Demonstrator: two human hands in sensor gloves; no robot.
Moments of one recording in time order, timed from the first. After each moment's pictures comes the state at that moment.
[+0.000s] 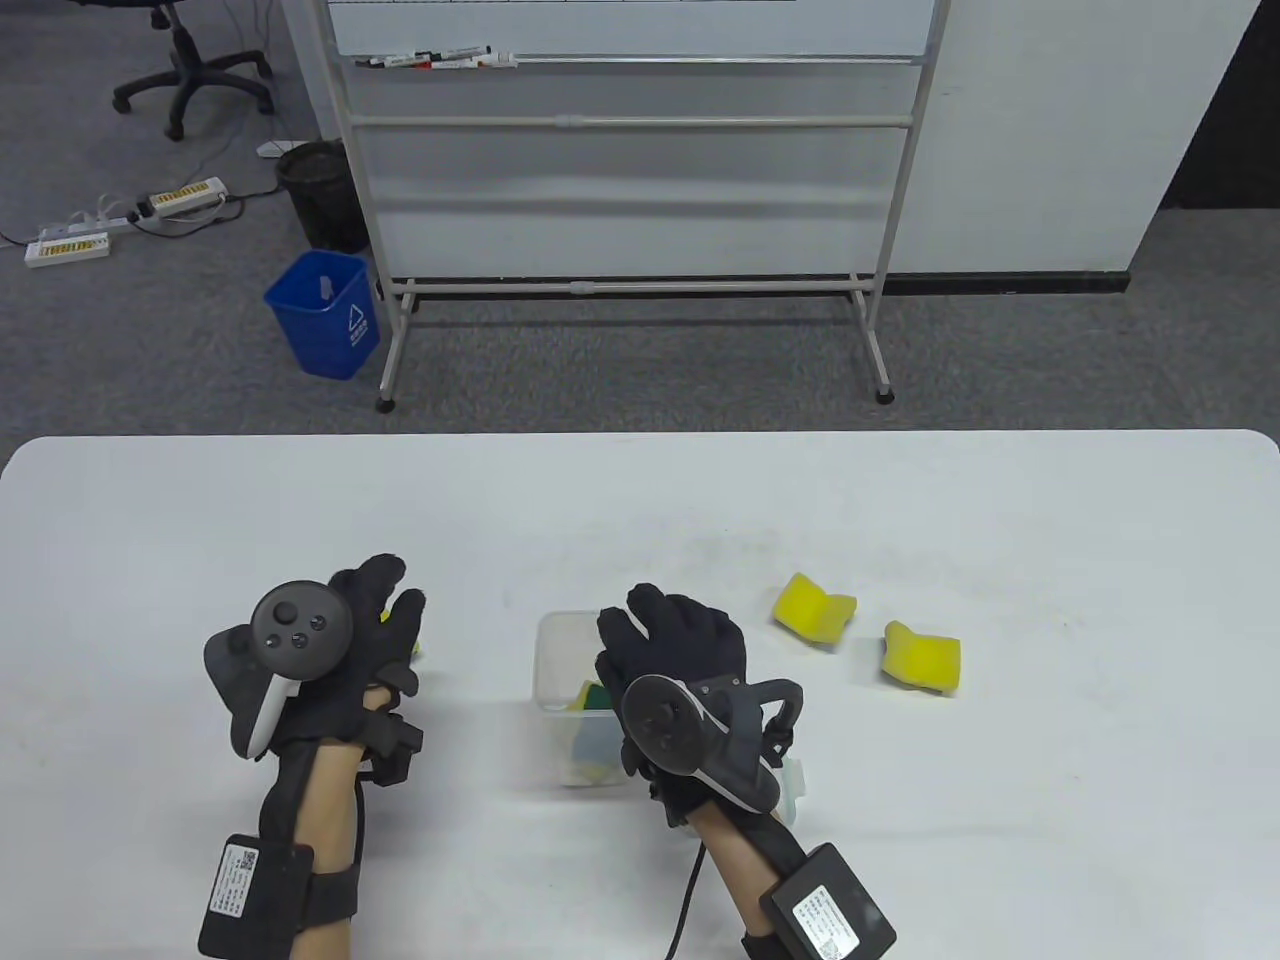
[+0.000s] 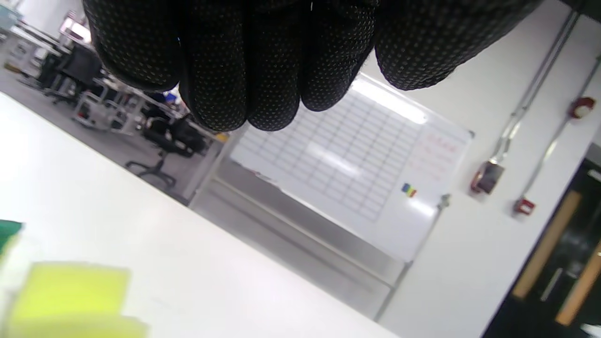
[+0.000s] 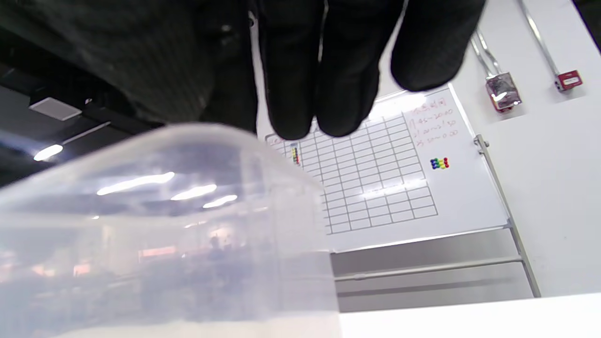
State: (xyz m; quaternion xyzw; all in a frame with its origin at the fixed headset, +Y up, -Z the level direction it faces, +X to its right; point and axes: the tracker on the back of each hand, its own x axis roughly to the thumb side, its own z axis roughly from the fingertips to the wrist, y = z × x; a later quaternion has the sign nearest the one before) left_hand -0.295 -0.624 -0.370 0.13 0.07 0.24 0.96; right_hand 0.020 -0.621 -0.325 0.11 -0.25 0.95 0.17
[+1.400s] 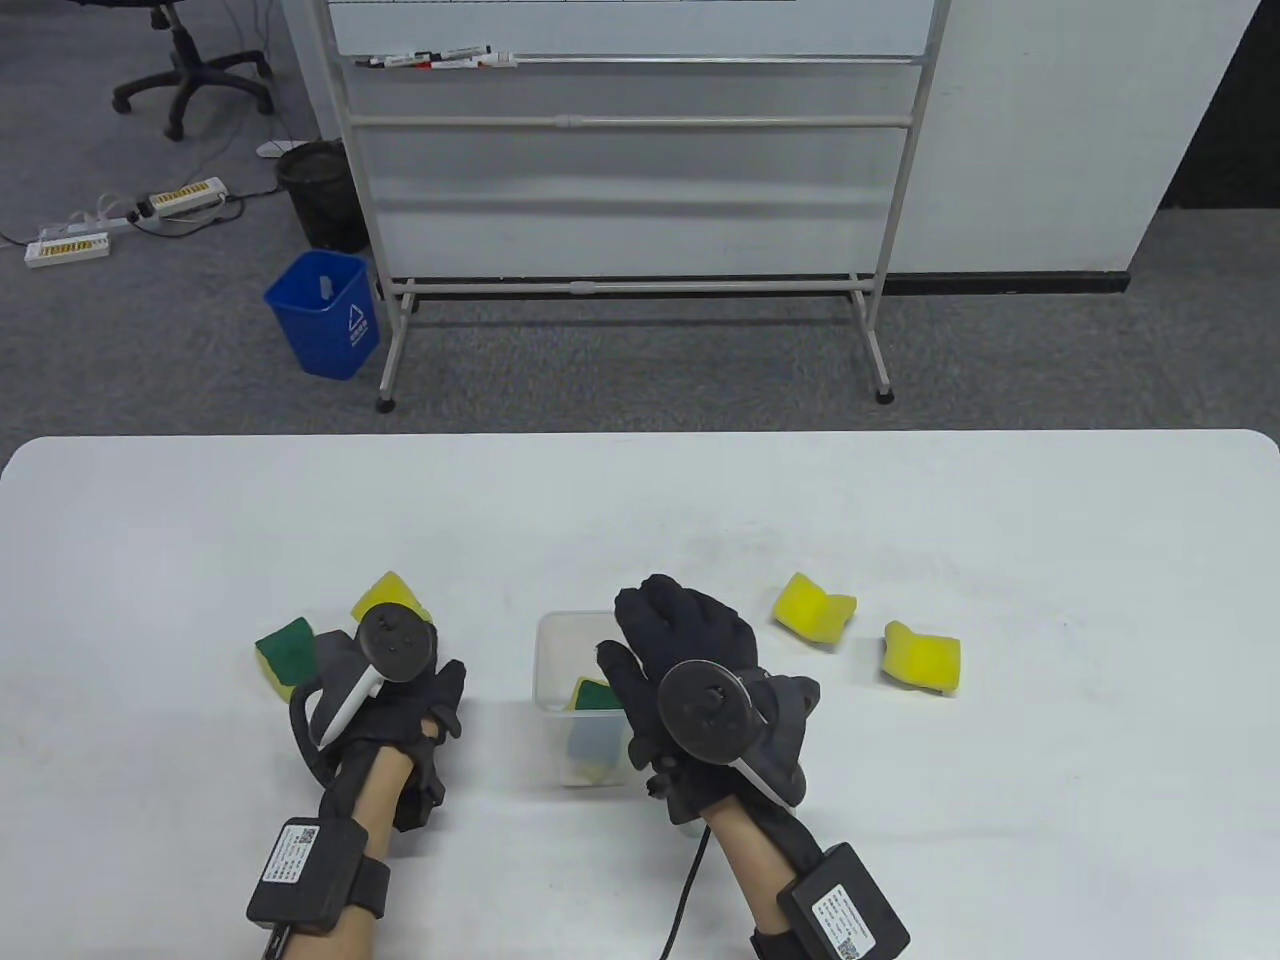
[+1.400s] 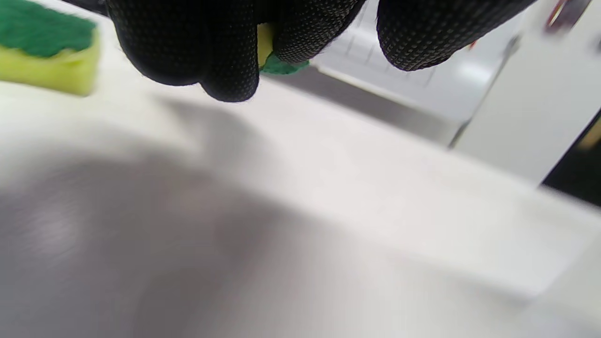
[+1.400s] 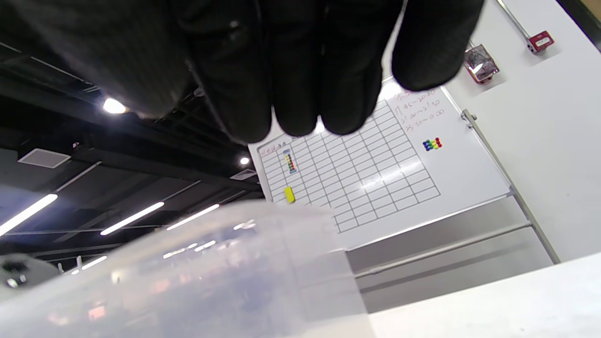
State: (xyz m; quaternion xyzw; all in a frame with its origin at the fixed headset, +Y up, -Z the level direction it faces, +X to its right) left_hand -0.265 -0.711 -0.401 -0.05 0.05 0.19 0.98; right_hand 0.035 -0.618 -0.328 0.11 -0.24 0.93 0.25
